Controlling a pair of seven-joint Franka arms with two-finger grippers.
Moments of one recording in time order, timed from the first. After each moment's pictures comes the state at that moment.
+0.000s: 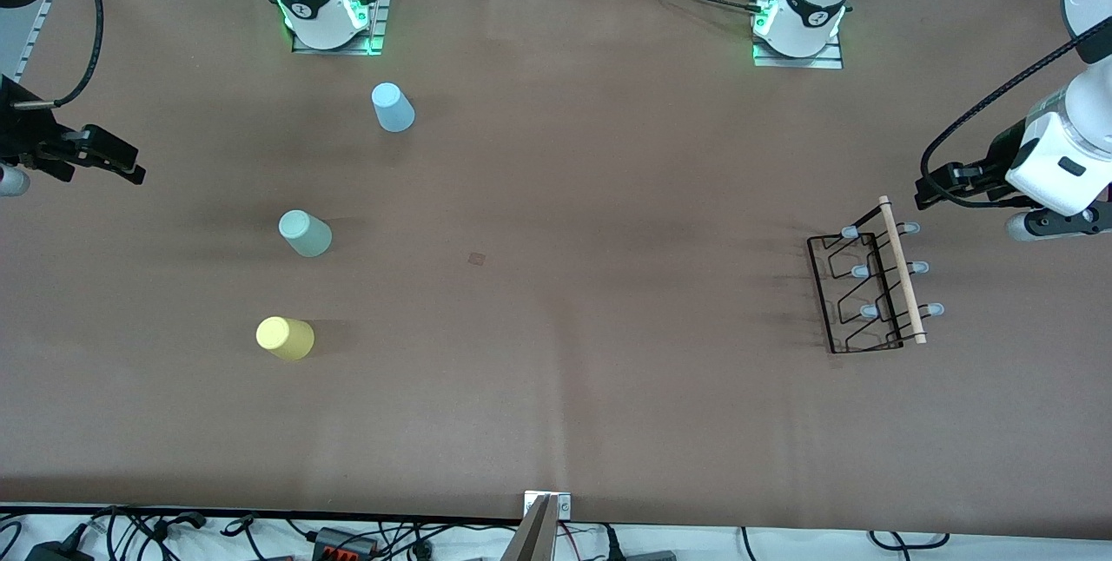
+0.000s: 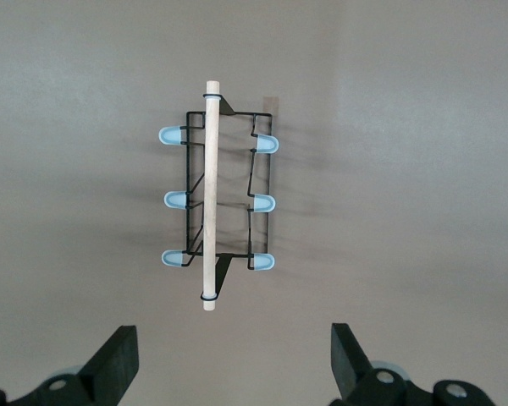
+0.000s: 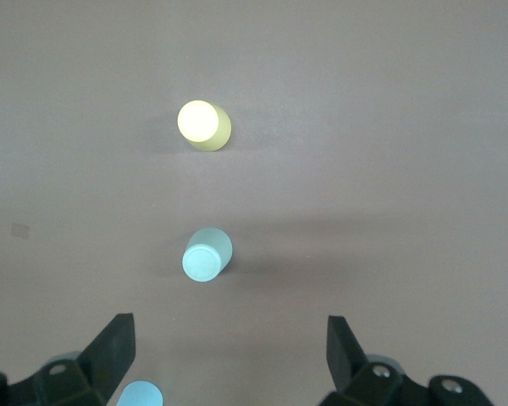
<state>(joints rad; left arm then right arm) 0.07 0.10 -0.09 -1.63 0.03 1.67 -0.17 0.02 0.00 -0.09 -1.72 0.01 1.75 -0.04</state>
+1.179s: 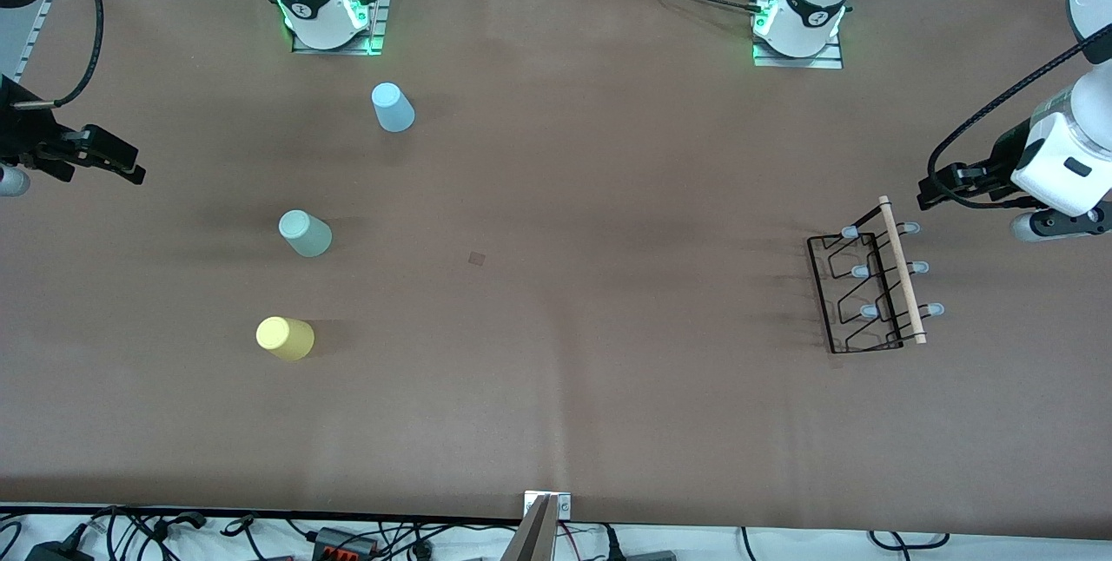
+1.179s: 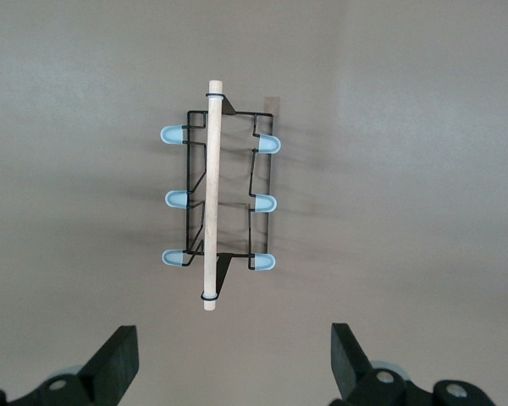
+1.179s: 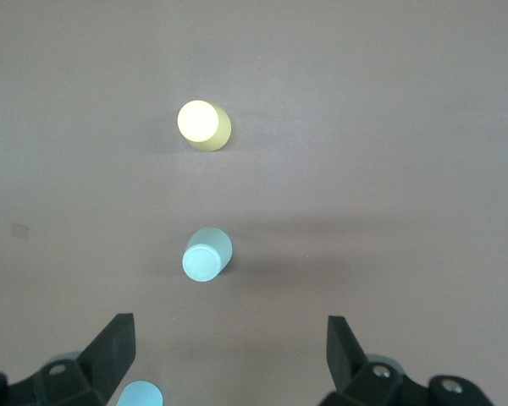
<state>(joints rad) 0.07 0.10 -0.08 -1.63 0.02 1.67 -0.17 0.02 0.00 -0.09 -1.72 0.01 1.75 -0.04</state>
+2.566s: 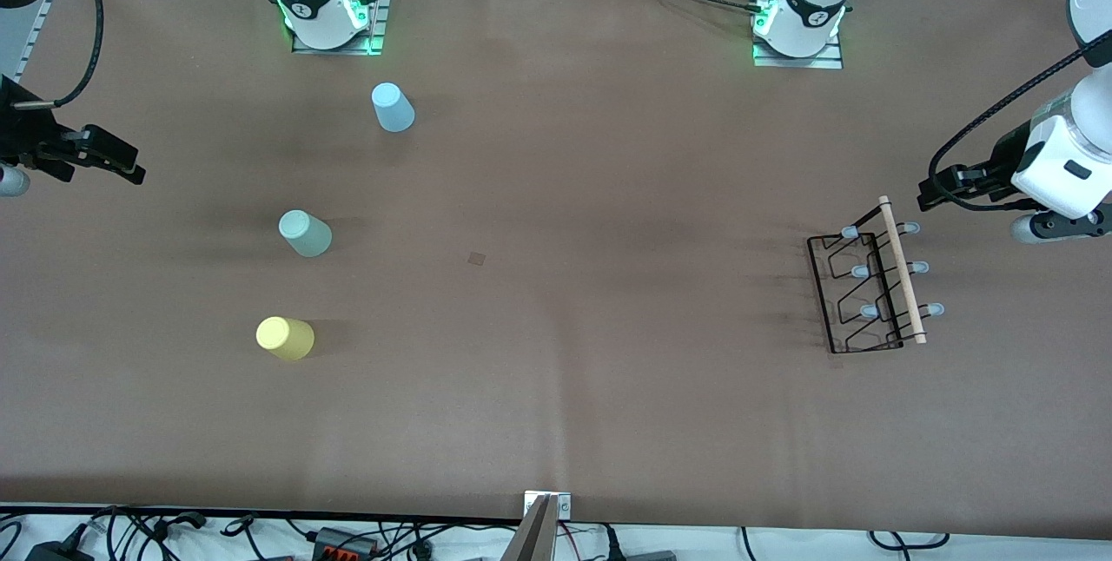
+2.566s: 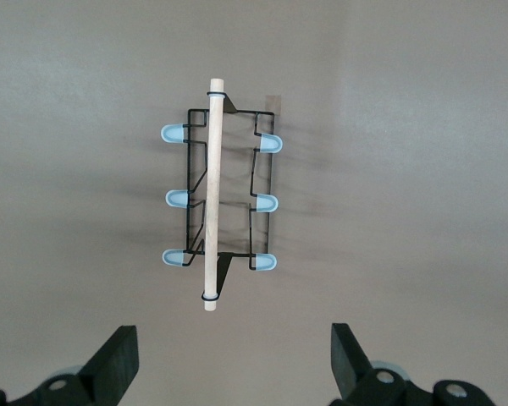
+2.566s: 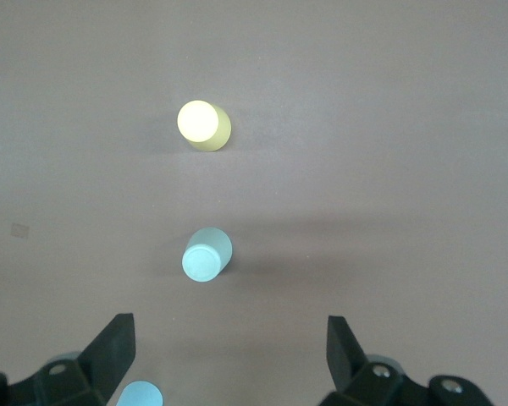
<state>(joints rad) 0.07 0.11 -0.08 -1.63 0.02 1.67 -0.17 0.02 0.00 -0.09 -1.72 0.01 1.75 -0.04</state>
